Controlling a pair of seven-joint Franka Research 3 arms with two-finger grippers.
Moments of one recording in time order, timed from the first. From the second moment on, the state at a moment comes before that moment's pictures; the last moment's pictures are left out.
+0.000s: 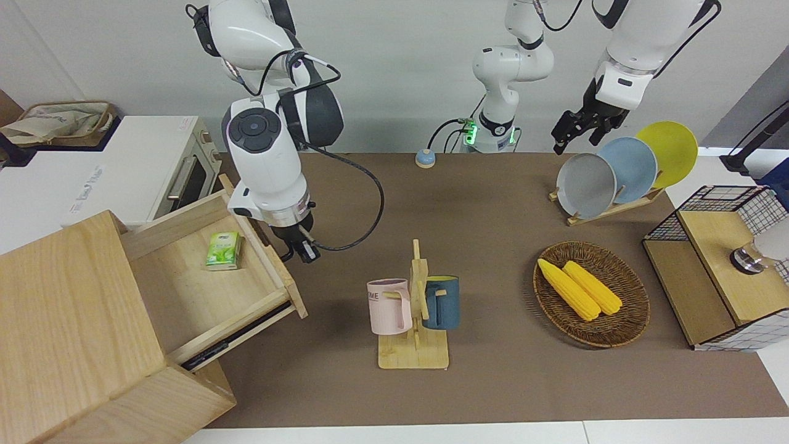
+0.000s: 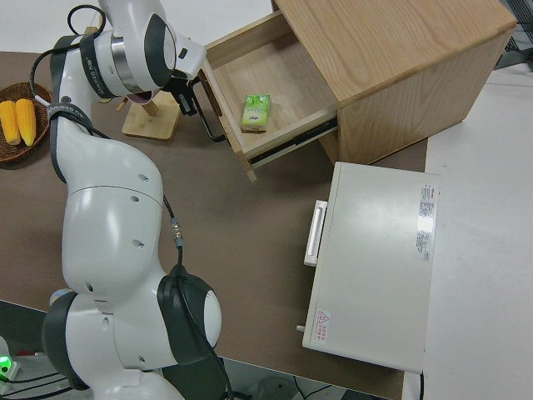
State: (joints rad) left arm 0.02 -0.13 -0.07 -1.71 -0.04 1.56 -0.33; right arm 0.16 0.54 0.11 -1.17 -0.03 1.70 1.23
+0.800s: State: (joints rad) left arm 0.02 -0.13 -0.07 -1.71 -0.04 1.56 -0.33; right arm 0.05 0.55 0.12 -1.17 -0.03 1.70 1.04
